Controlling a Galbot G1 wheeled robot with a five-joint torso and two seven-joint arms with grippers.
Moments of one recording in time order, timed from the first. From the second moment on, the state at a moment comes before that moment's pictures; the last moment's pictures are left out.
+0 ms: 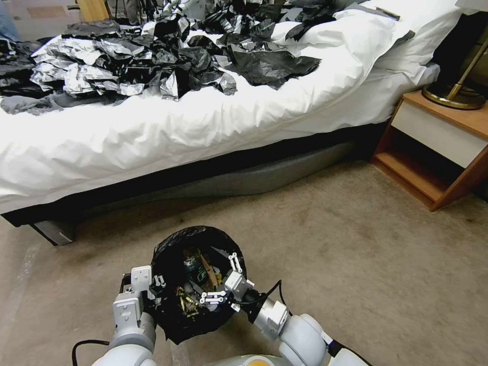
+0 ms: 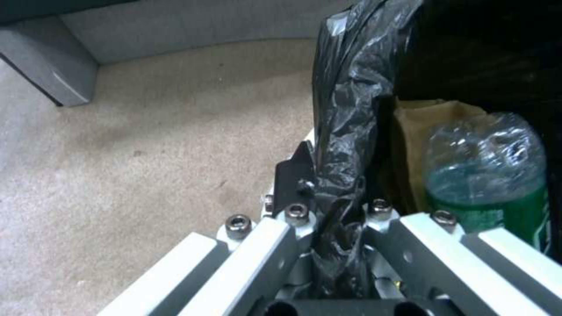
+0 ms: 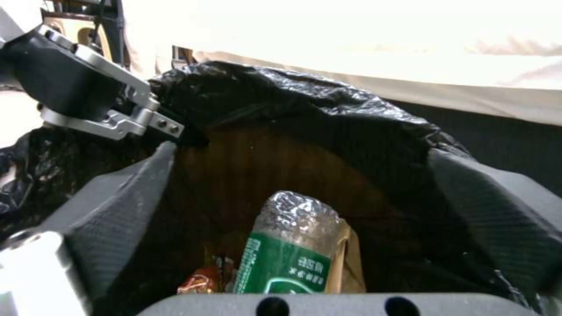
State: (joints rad) left arm 1.82 -1.47 -0.50 -2.35 -0.16 0.57 -0.36; right arm -1.24 1.18 -0.21 1.75 0.09 0.31 -0.19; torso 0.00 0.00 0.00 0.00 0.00
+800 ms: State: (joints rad) left arm 1.83 -1.45 -0.52 -2.34 -0.15 0.58 -0.36; right arm -1.30 1.14 -0.01 2.14 0.15 0.25 -0.07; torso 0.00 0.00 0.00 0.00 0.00
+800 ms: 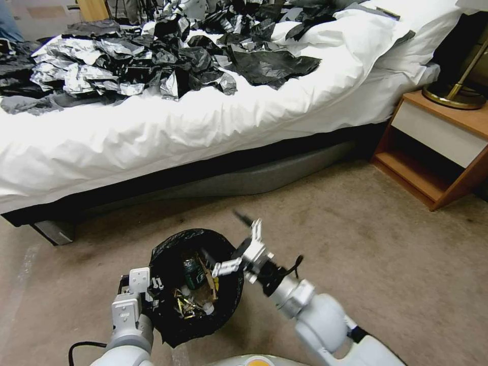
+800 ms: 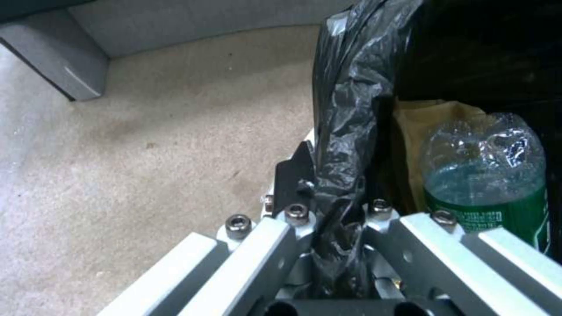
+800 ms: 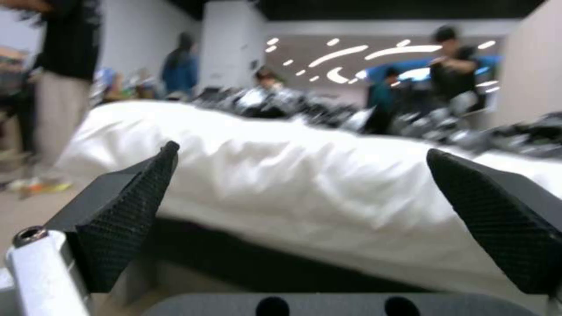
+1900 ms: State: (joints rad) left arm 1.80 -1.45 -0.52 -2.34 -0.18 0.57 -0.35; right arm -1.52 1.31 0.21 1.96 0.06 0.36 0.04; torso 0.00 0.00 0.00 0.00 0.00
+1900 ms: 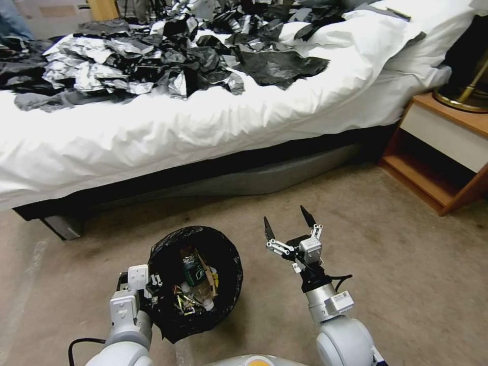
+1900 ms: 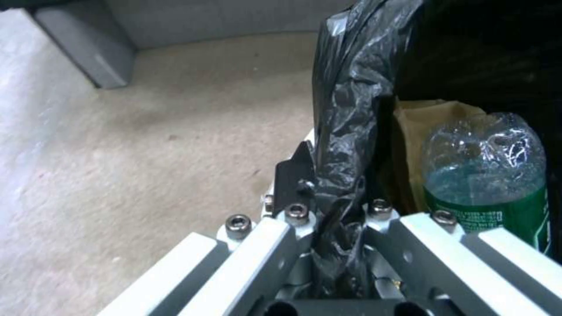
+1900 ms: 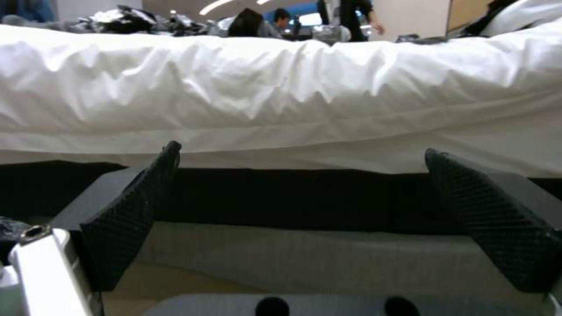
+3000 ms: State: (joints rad) left arm 1.83 -1.45 -0.52 -2.35 -0.17 0.57 -0.35; right arm -1.52 1.31 0.18 1.96 0.07 0.37 0.06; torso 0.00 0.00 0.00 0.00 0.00
